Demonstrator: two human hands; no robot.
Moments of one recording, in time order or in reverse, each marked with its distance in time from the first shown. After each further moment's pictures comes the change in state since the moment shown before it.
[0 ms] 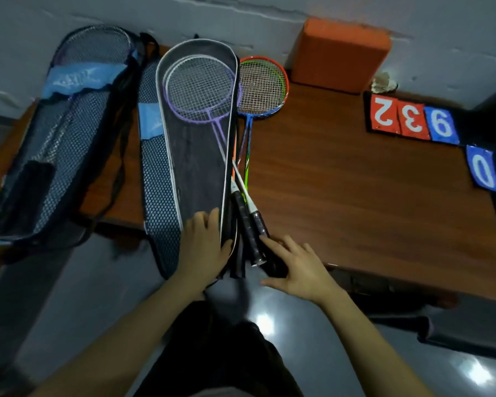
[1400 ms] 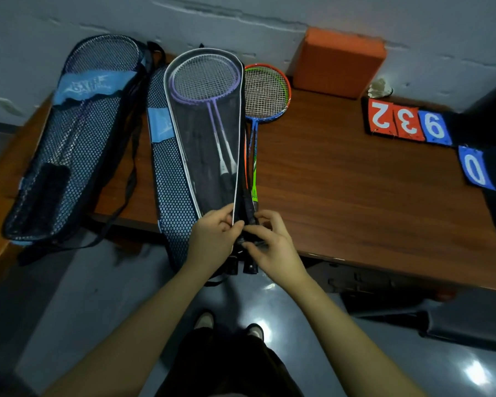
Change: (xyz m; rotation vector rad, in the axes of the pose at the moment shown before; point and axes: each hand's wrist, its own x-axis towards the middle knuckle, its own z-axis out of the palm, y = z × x) left_hand -0.003 0.003 -0.039 -0.707 0.123 -0.088; right_hand 0.036 -0.086 -0.006 0.531 0.440 0.033
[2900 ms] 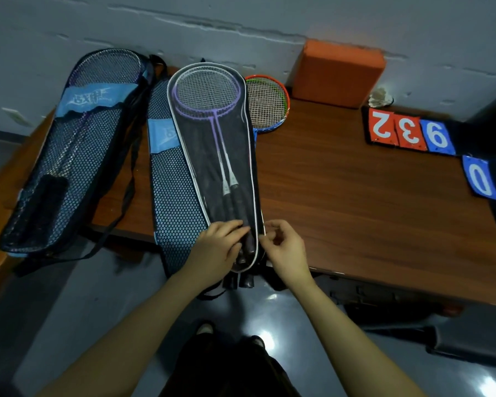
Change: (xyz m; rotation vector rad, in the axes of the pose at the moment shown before) left_hand 0.012 -0.030 0.011 0.598 -0.350 0.295; right_hand 0.019 0.012 -0.015 0.314 0.163 0.426
